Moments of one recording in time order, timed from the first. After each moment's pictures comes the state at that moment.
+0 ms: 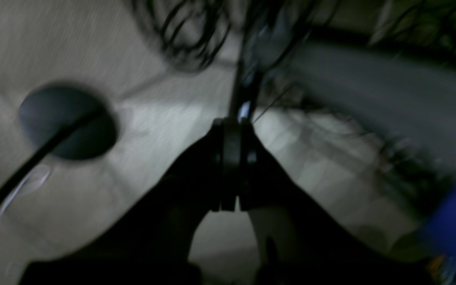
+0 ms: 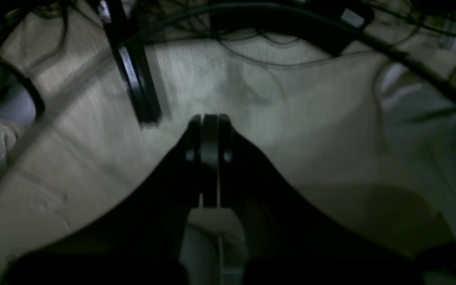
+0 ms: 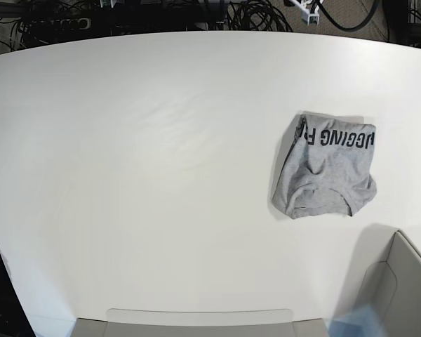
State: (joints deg) left arm 8.8 -11.8 11.5 1.4 -22.1 -26.3 -14.2; right arm -10.9 11.7 -4.9 2.1 11.3 10.2 9.7
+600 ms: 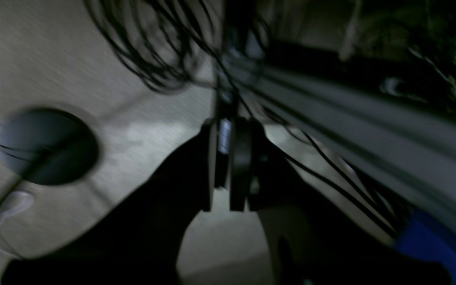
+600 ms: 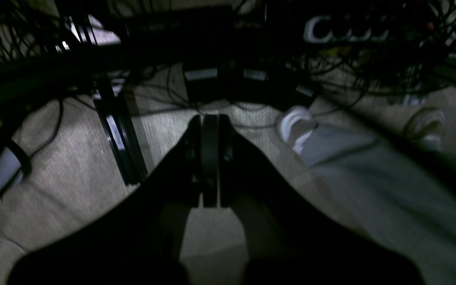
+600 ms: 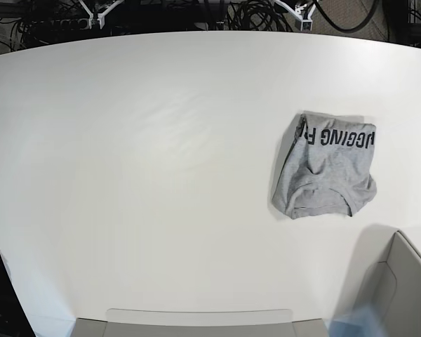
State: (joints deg) left arm 6.8 -11.7 11.5 1.4 -22.0 -26.2 -14.3; right arm -6.1 13.1 -4.9 2.4 11.2 10.0 16.0
